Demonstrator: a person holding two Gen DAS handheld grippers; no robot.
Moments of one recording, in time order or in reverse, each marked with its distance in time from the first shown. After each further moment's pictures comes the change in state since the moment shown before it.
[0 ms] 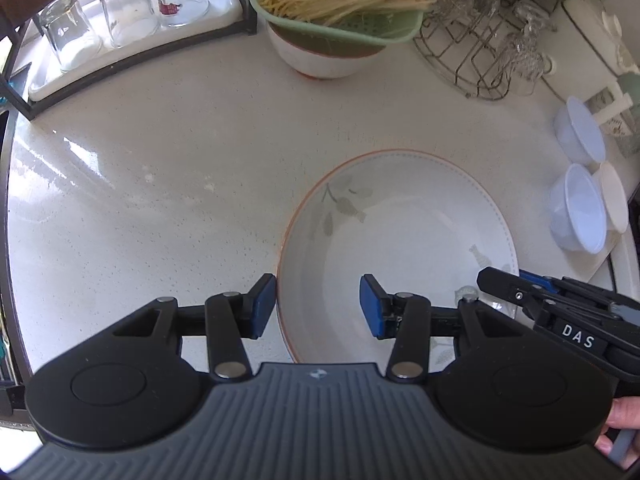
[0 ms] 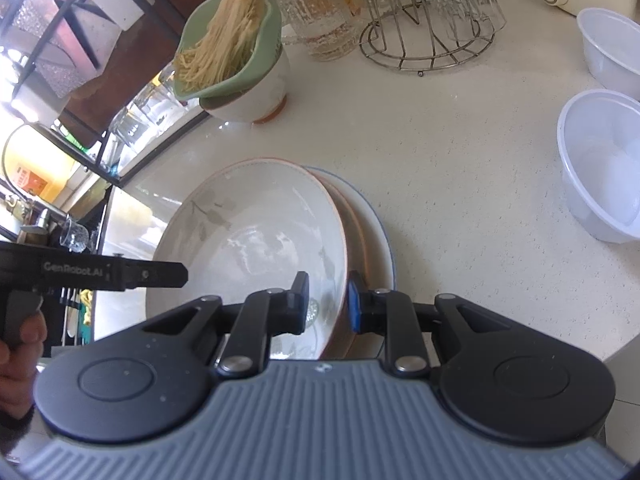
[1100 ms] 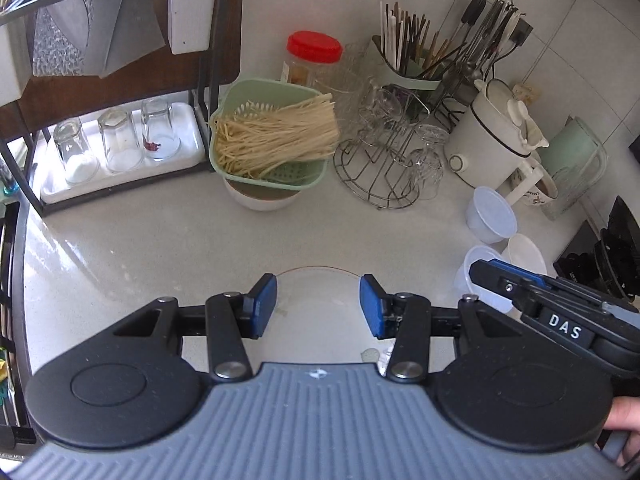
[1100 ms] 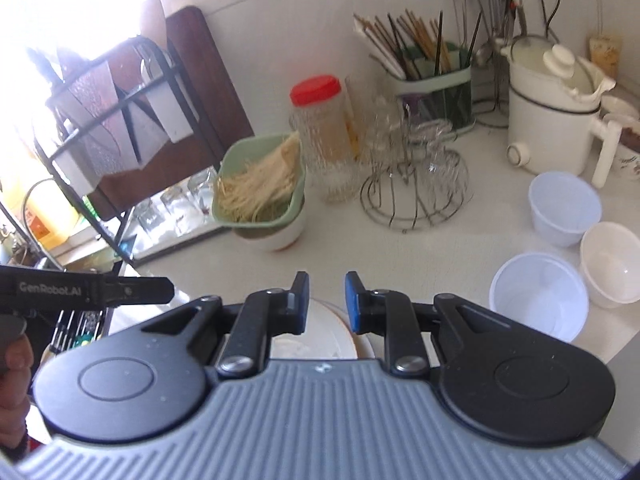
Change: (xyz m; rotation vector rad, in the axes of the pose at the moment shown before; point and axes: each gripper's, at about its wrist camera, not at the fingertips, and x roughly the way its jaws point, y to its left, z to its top) left arm -0.116 -0.033 -0.010 0.054 -0.322 -0.118; right arm -0.107 0.050 0.020 -0.126 -0.335 -0.106
